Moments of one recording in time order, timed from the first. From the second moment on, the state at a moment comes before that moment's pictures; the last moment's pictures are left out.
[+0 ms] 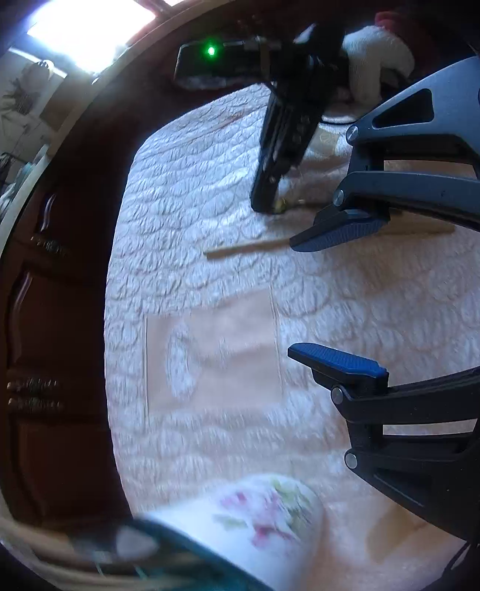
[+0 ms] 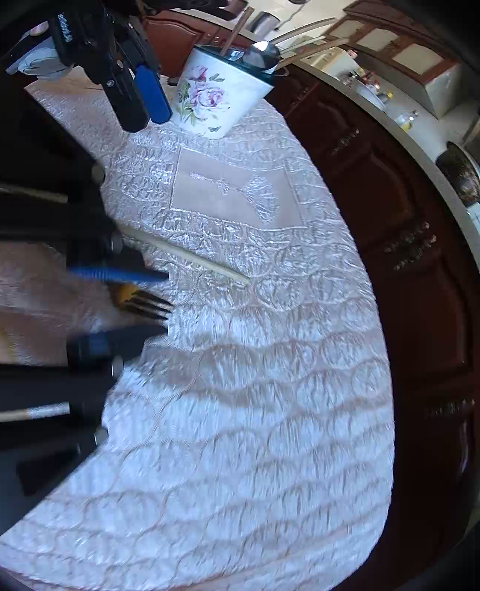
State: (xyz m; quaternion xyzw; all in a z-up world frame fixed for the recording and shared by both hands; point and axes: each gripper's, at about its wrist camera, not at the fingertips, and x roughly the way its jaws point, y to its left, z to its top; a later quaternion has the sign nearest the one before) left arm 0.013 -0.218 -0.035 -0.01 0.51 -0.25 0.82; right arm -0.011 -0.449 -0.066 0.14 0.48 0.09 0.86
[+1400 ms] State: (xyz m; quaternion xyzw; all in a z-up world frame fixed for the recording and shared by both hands) left arm 0.007 -0.149 0.050 -0.02 0.43 -0.26 0.86; right arm -0.066 -0.412 0.030 0.12 0.39 0.16 0.90
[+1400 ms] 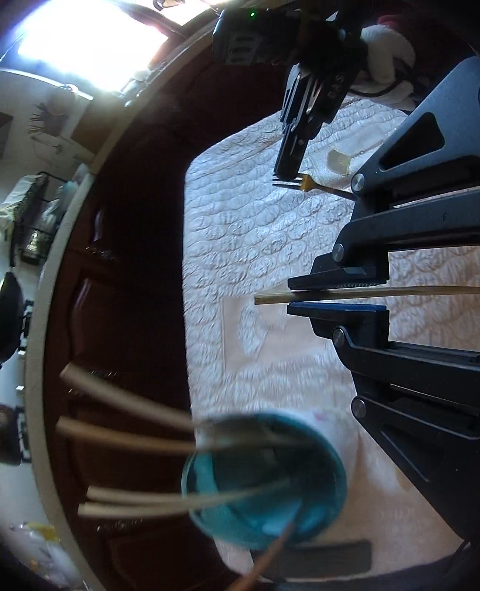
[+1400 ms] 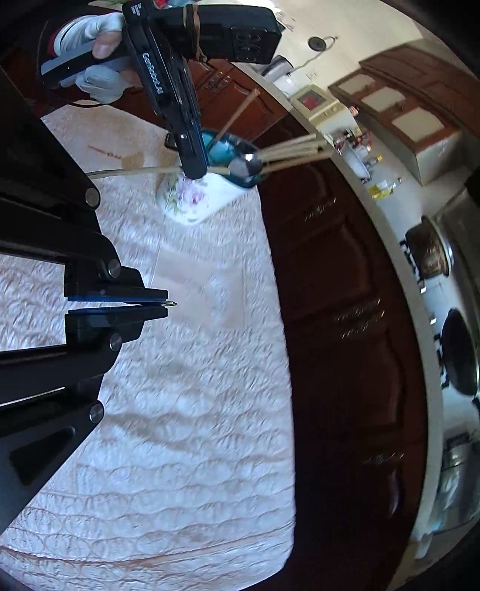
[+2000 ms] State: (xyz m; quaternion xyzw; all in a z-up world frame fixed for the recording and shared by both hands) left arm -0.022 -0.087 0.093 -0.06 0.39 -0.24 0.89; right arm -0.066 -0.361 0.068 0.08 0.36 0.19 0.91
